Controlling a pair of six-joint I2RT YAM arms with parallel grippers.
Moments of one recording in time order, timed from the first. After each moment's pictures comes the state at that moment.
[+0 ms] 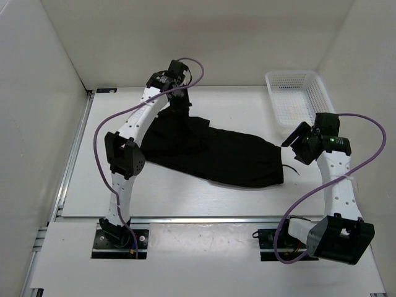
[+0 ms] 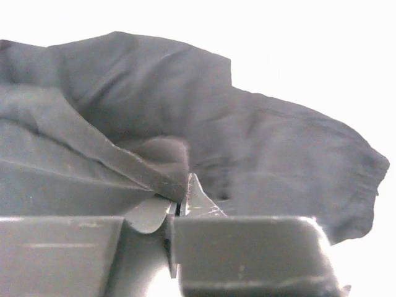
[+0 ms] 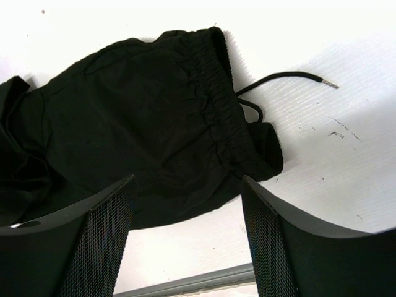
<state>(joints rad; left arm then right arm) -0.46 2.19 2.28 -1.10 -0.04 -0.54 -0.15 1.14 1.08 -0.87 -0.11 0.57</state>
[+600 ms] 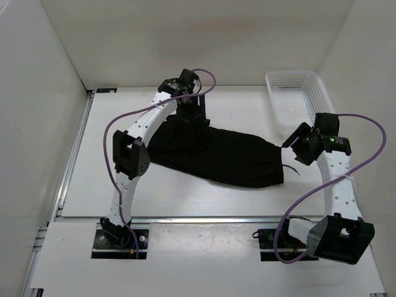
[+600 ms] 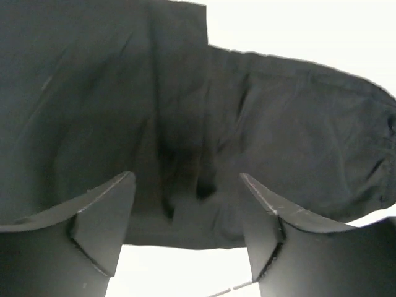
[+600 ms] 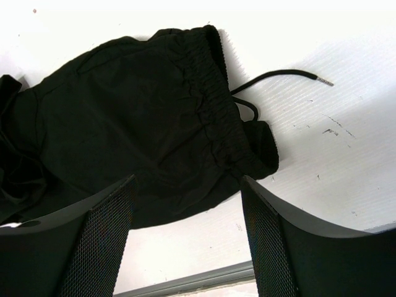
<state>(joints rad) -0.52 2.30 2.34 -1.07 0.08 -0.49 -0.15 1.15 1.08 -0.88 -0.09 0.57</state>
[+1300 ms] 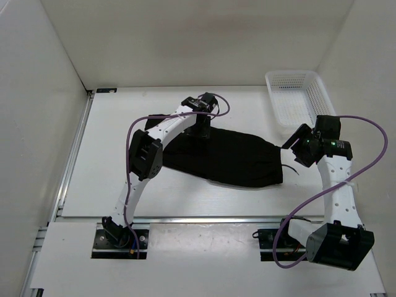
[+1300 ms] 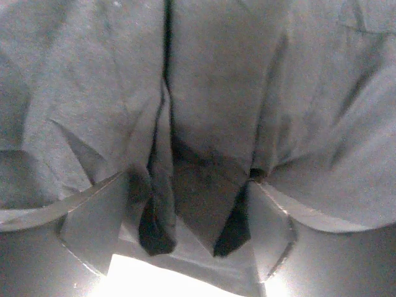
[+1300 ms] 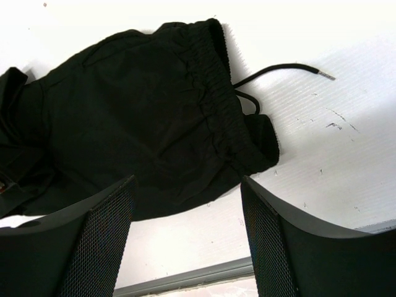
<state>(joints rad) -0.66 2.35 2.17 -1.10 -0.24 -0.49 -0.15 1.10 1.06 -0.90 -0.11 0.57</state>
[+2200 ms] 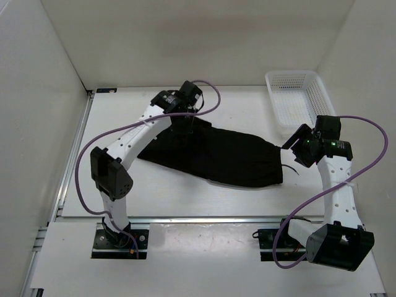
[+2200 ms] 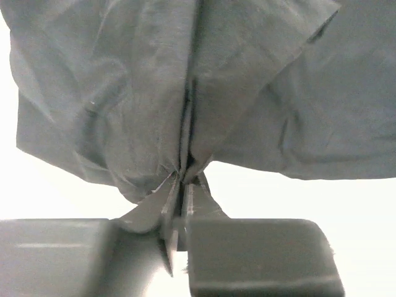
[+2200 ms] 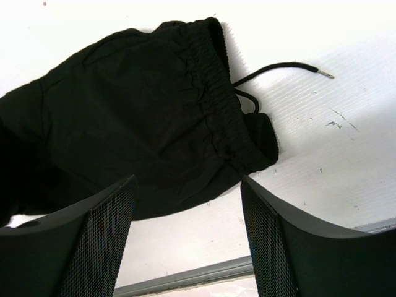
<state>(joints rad) -0.66 1.88 1.97 -1.16 -0.23 -0.34 -0.15 1.09 1.06 -0.90 -0.11 0.57</state>
